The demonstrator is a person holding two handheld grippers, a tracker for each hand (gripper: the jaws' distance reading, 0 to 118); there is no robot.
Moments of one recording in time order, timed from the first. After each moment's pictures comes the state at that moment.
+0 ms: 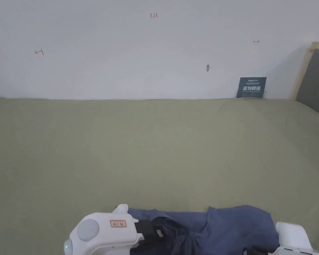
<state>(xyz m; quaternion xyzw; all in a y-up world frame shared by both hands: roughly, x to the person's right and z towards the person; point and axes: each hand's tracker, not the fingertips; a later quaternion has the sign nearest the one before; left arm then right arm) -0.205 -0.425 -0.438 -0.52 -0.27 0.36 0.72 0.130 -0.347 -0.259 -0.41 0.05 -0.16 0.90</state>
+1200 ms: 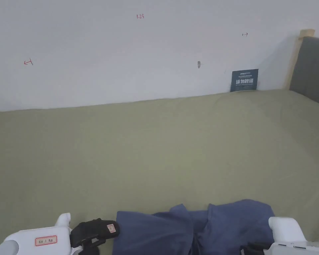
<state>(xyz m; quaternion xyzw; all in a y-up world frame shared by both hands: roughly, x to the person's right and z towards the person) -0.332 -0.421 -0.442 -0.49 -0.34 0.37 0.71 0.122 -0.349 -0.259 -0.41 0.07 -0.15 0.90</state>
